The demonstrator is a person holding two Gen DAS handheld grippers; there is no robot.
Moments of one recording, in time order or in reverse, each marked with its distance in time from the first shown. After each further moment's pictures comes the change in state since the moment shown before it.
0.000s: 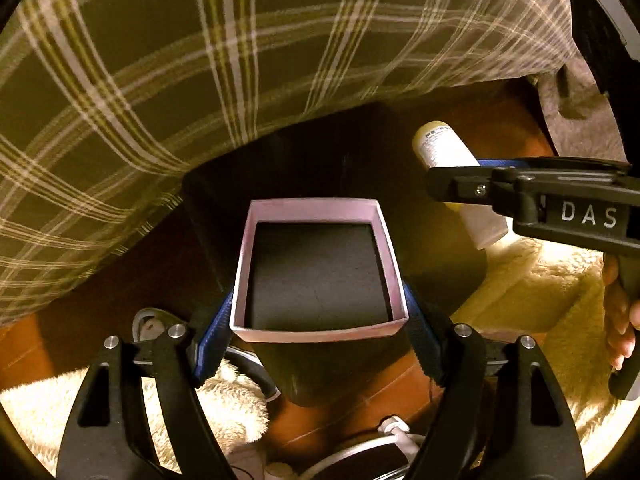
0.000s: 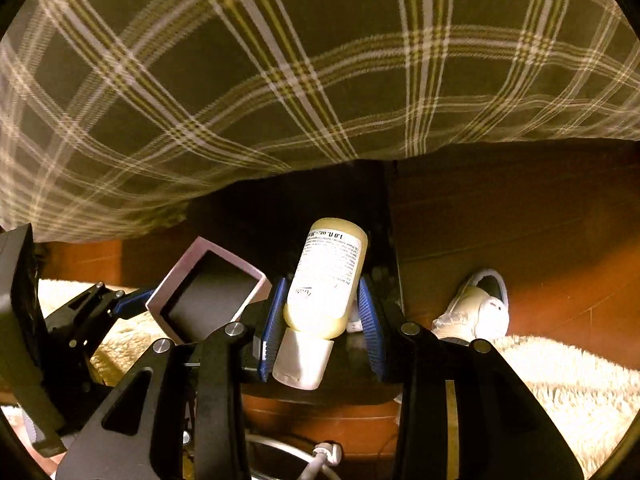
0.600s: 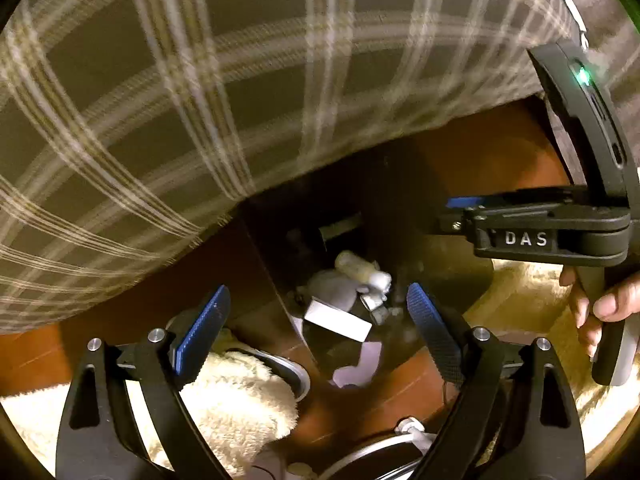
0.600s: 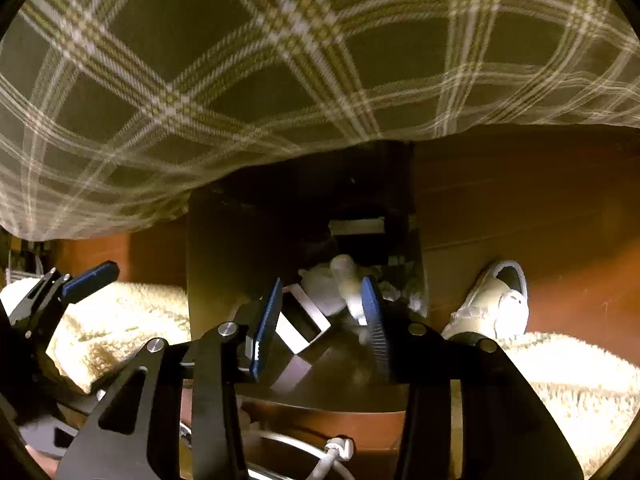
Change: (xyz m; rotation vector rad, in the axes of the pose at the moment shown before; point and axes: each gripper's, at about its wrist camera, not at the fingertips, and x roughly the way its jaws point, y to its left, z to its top) left arm -0.042 0.010 0.002 -0.004 -0.072 0.066; right arm 0.015 0.003 -0.002 0.017 0.045 0.045
